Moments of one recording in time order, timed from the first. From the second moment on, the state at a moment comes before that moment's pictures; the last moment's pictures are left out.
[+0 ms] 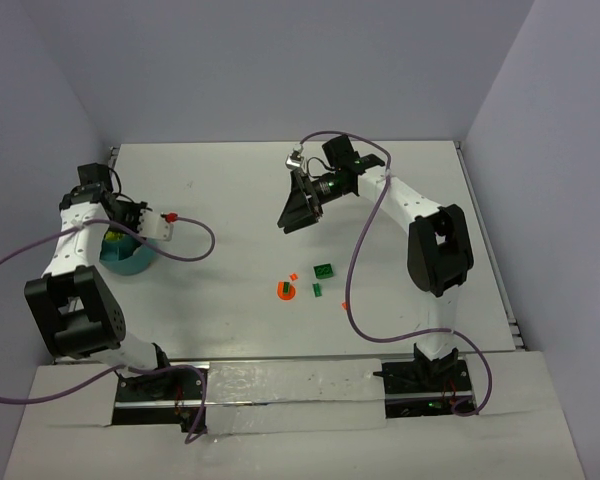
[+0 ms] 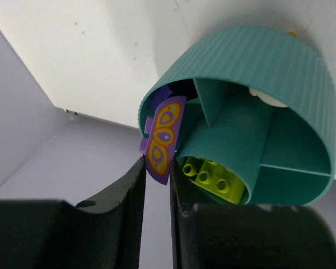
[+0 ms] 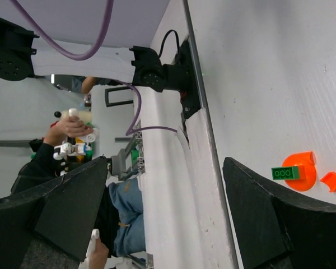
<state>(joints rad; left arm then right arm) 0.24 1.53 1.23 -0.81 0.15 2.00 0.43 1.98 1.66 -0.71 -1.29 0.20</state>
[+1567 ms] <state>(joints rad) 0.08 1.20 1.20 -0.68 0.82 0.45 0.40 1.86 1.49 -0.92 -0.38 -0.49</state>
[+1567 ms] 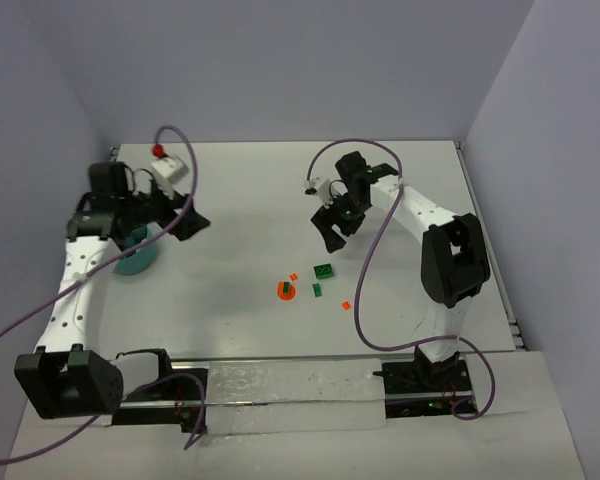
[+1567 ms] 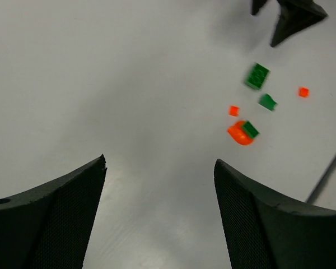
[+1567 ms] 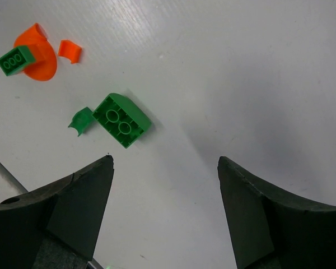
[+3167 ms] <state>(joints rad) -0.89 1.72 1.09 -0.46 -0.07 -0.40 0.22 1.82 1.35 -0.91 -0.47 -0.40</state>
